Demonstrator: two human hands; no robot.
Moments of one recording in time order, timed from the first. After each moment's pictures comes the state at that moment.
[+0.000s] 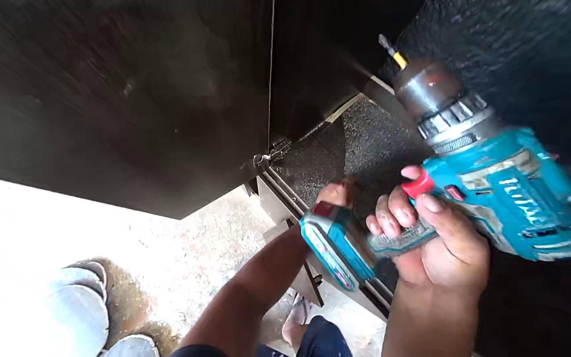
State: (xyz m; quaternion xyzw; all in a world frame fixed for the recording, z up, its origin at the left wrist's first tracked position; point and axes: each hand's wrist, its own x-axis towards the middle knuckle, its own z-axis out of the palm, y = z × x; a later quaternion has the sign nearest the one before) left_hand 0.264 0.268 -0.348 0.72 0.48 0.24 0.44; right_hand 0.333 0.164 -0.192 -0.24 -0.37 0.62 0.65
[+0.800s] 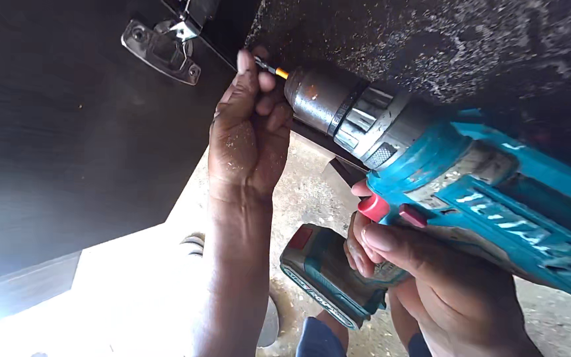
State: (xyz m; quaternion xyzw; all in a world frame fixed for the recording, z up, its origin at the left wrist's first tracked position) left_hand 0.122 0.266 -0.386 0.28 0.32 0.56 0.71; right_hand 0.269 0.111 -0.405 -0.32 -0.23 0.66 0.64
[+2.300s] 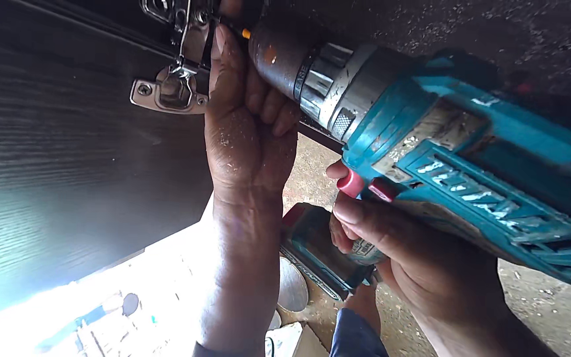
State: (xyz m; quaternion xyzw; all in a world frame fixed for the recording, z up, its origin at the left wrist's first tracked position) left_hand 0.140 0.295 -0.367 0.27 0.34 0.56 0.70; right_hand 0.253 0.161 -0.390 -0.27 -0.18 0.70 0.64
